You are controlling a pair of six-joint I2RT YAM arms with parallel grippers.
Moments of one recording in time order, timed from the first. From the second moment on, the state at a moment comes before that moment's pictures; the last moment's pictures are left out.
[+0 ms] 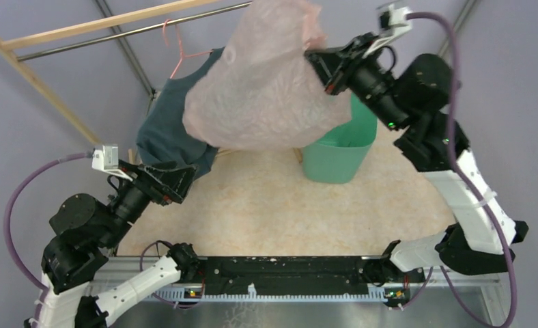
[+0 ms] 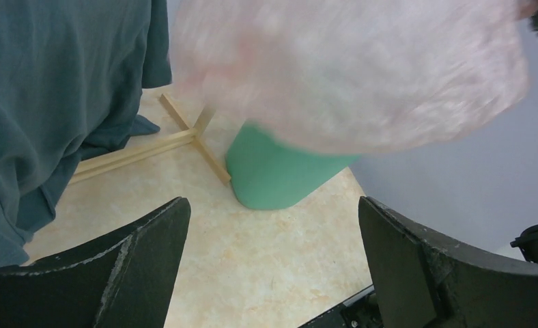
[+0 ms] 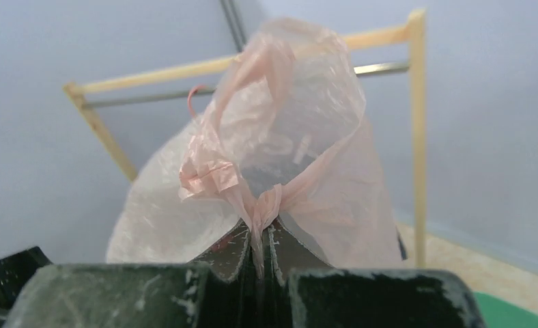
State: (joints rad) left arm -0.80 0.47 1.29 -0.78 -0.30 -0.56; right arm 0.87 1.34 1.91 -0.35 0.11 0.25
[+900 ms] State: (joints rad) left arm -0.80 1.24 1.69 -0.50 -0.13 -0.36; right arm 0.62 1.06 1.75 -0.57 0.64 -0.09
